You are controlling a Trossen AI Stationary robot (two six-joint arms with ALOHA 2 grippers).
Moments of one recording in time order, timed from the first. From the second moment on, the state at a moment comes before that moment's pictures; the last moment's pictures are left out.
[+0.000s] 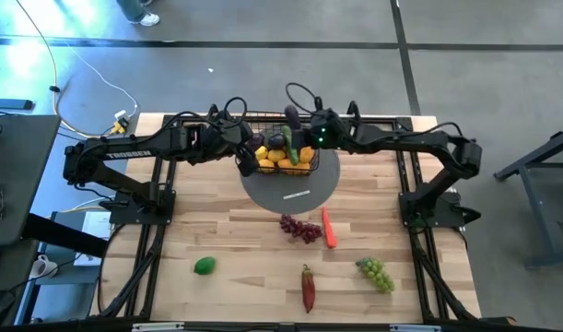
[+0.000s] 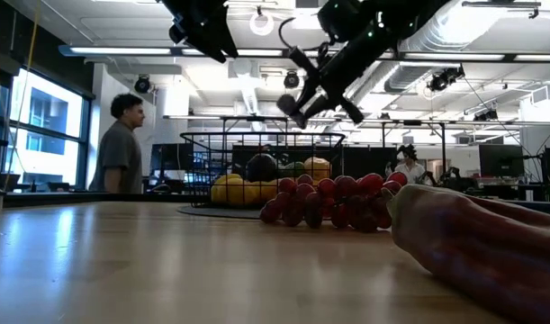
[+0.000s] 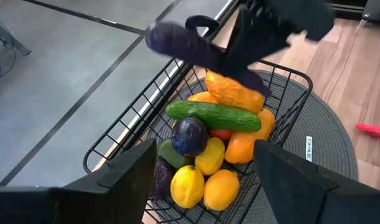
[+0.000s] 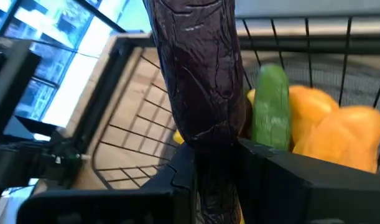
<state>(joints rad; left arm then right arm) 0.28 1.31 1.24 -0.63 -0.46 -0.09 -0.37 1.60 1.15 -0.15 0.13 0.89</state>
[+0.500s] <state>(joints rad) 0.28 1.31 1.24 -0.63 -0.45 -0.10 -0.36 1.67 1.15 -0.18 0.07 0.92</state>
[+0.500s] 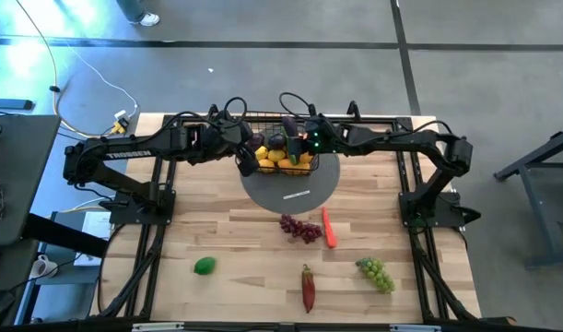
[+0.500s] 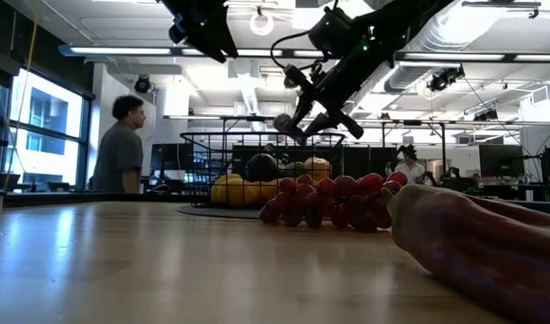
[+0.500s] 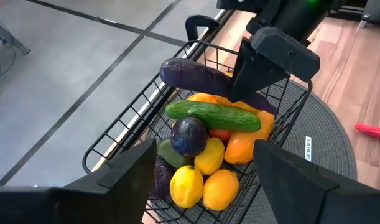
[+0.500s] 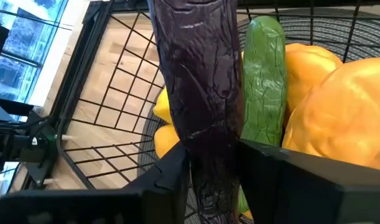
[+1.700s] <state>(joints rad) 0.23 1.31 1.24 -0.65 -0.32 -0.13 -0.32 1.47 1.15 -0.17 -0.03 0.90</state>
